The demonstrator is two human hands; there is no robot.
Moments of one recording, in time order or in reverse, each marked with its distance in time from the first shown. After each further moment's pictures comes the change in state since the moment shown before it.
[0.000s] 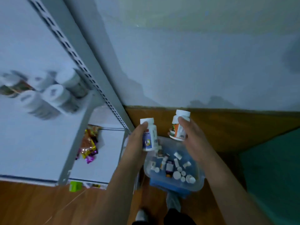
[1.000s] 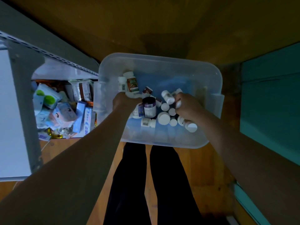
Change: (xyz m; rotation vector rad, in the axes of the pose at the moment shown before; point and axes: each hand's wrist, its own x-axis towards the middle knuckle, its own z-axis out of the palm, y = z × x) left_hand 0.293 -0.331 -0.132 1.228 0.199 -0.381; right_hand 0.147 0.372 -0.207 -1.255 -0.050 0.515
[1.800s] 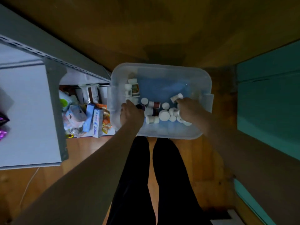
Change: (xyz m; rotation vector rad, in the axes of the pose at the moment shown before) left_hand -0.067 -0.010 -0.009 0.360 0.017 0.114; right_hand -0.043 -0.014 -0.022 -0.382 -0.068 -0.079
